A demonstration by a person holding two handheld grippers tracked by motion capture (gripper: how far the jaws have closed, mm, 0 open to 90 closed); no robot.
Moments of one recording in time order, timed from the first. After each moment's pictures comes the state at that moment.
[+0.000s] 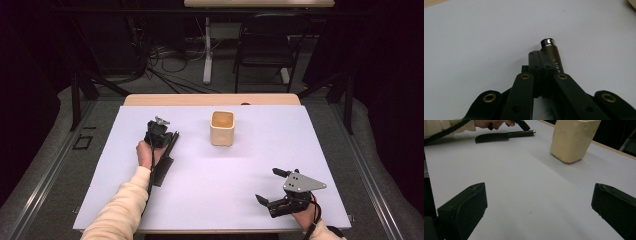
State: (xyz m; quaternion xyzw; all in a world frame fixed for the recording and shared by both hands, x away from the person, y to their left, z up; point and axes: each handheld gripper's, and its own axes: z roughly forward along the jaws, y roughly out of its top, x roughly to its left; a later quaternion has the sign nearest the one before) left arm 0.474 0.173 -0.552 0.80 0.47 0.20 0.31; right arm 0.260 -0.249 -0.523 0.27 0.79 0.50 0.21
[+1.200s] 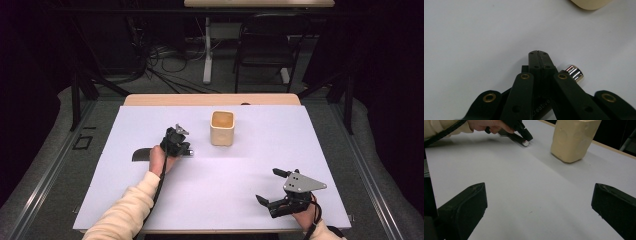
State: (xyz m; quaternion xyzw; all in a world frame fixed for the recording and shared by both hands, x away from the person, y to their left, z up) left arm 0.445 0.123 -0.550 0.86 0.38 0.16 0.29; right arm 0.259 -0.250 -0.523 0.27 0.79 0.50 0.21
